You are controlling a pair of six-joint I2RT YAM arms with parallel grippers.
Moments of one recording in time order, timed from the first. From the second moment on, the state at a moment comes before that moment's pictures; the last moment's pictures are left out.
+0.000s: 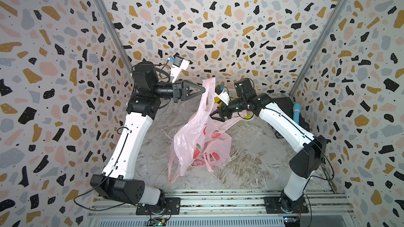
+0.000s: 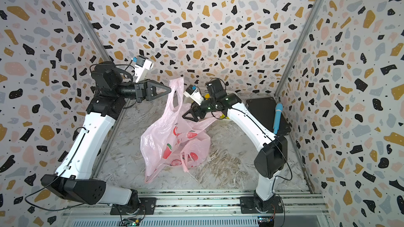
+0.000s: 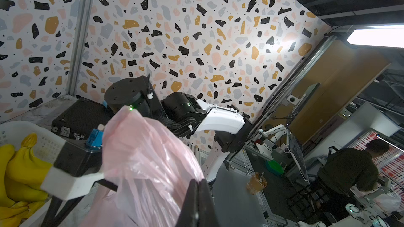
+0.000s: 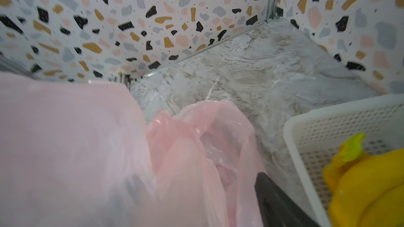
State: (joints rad) left arm -0.17 1.44 1.71 -0.22 1.43 -0.55; right arm 0.61 1.79 1.84 -0.71 -0.75 -0.22
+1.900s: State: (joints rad) left arm -0.76 0.94 0.96 -0.80 0.00 -0.64; right arm 0.72 2.00 2.16 -0.81 -0.10 1.26
